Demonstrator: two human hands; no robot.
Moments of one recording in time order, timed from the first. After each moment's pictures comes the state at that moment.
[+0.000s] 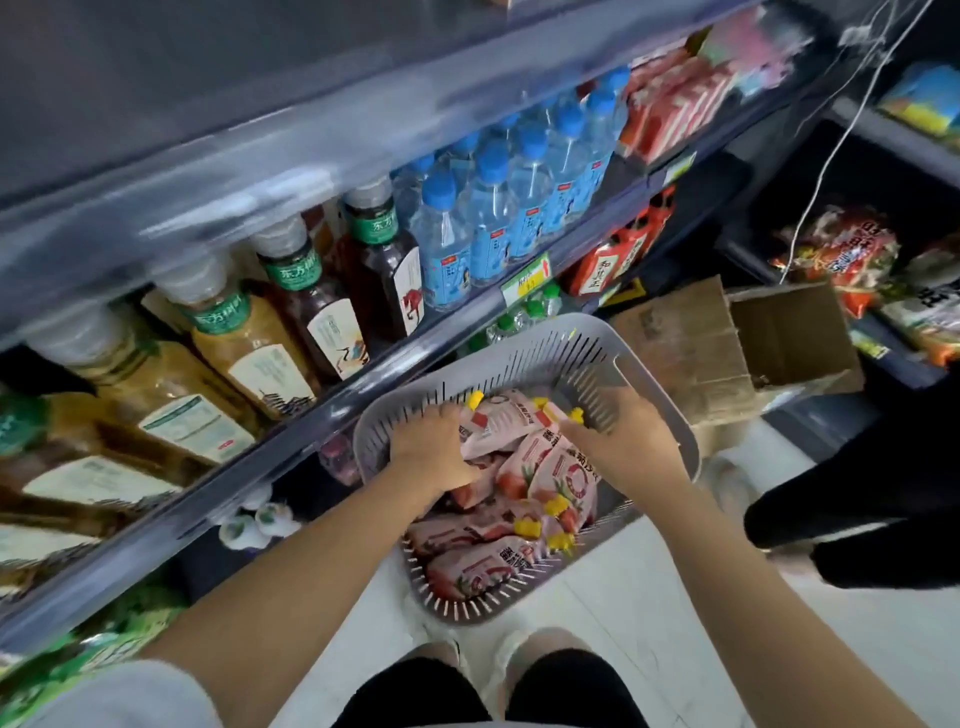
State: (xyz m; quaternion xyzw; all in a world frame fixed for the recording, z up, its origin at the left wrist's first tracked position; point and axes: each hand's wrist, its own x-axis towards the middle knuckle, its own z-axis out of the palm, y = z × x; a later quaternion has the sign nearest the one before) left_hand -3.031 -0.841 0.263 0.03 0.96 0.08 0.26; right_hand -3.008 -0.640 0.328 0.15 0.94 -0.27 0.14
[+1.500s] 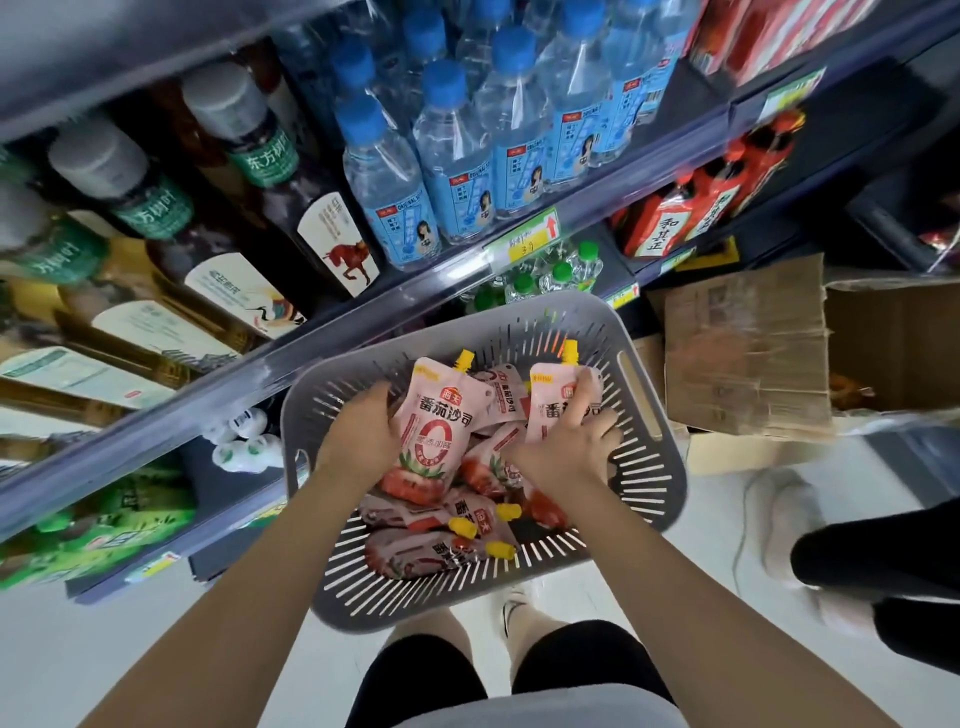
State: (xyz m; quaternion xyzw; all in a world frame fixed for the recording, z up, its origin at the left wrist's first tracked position) left_hand -3.028 -0.821 0.233 -0.21 0.94 0.20 0.16; right_hand -3.056 -0.619 0.228 0.15 0.92 -0.23 0.29
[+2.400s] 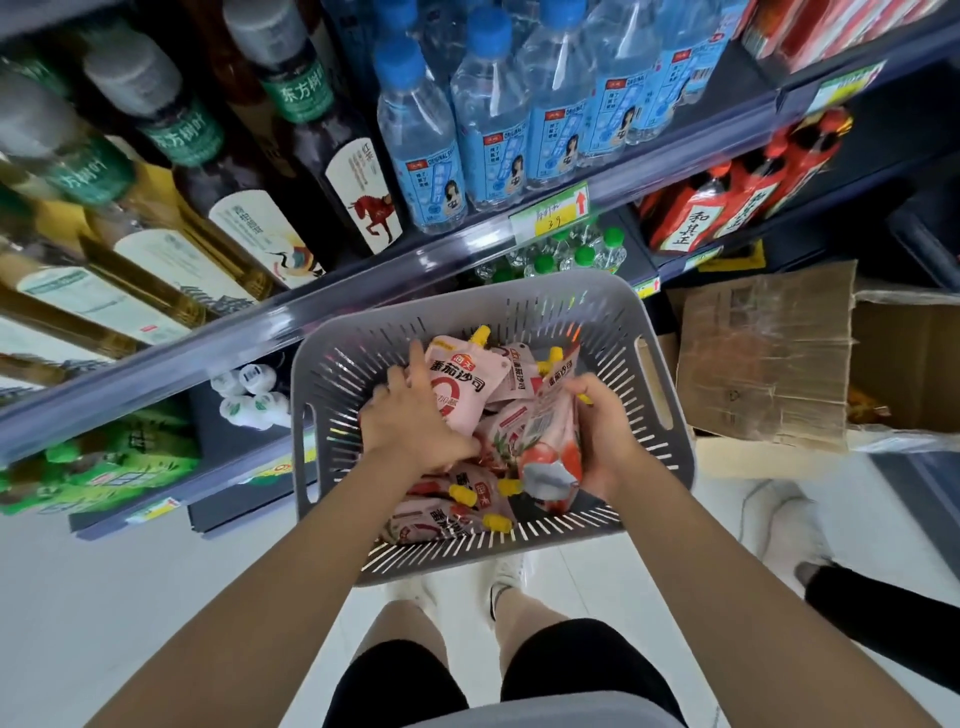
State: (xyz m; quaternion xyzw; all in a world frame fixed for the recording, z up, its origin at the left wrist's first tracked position) left_hand -3.015 -0.775 0.225 -0.24 0.93 0.13 0.24; right_hand -3.062 -0.584 0.234 0.19 0.43 -0.75 0.47
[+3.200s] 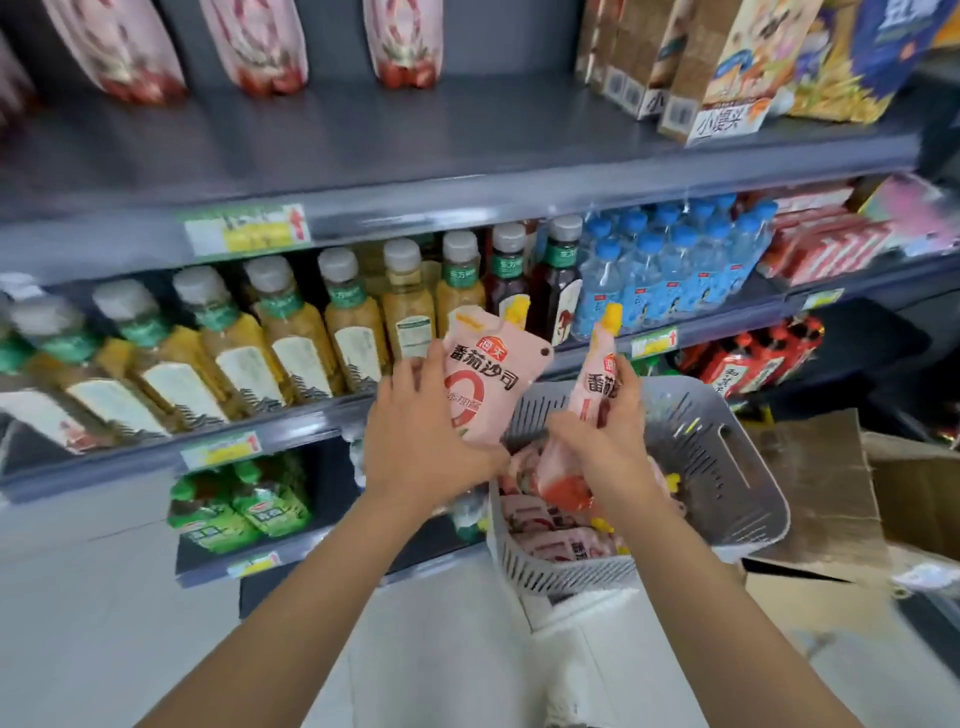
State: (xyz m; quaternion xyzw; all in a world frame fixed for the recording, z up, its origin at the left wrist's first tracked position) left_hand -2.850 -0.900 0.399 -0.21 0.95 0.21 -0.12; right_hand -2.910 -0.745 0.395 -0.01 0.77 -0.64 0.10
